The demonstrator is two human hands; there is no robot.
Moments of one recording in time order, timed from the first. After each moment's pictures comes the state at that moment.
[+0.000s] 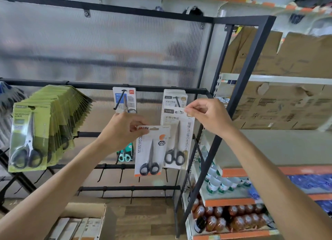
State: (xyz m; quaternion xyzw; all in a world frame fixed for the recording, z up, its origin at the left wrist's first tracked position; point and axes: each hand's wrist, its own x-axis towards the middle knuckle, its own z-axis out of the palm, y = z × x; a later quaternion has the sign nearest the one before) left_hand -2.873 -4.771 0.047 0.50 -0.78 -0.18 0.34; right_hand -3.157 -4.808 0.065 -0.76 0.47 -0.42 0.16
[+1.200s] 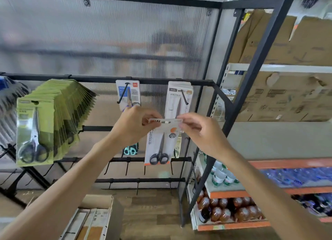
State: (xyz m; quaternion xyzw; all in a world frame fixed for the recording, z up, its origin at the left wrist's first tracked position) left_hand -2.888 -4.777 0.046 0.49 -0.79 -0.16 0.34; right_hand -3.124 -4.766 0.020 -0.77 0.46 -0.40 0.20
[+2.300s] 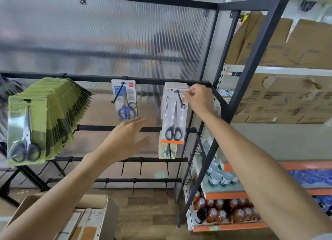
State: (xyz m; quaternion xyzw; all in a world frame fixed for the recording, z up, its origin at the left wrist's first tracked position) left_hand -2.883 -4.769 0.016 0.52 -0.82 -0.08 0.22; right_hand -3.136 -4.904 0.036 -0.65 0.64 -0.41 0.02
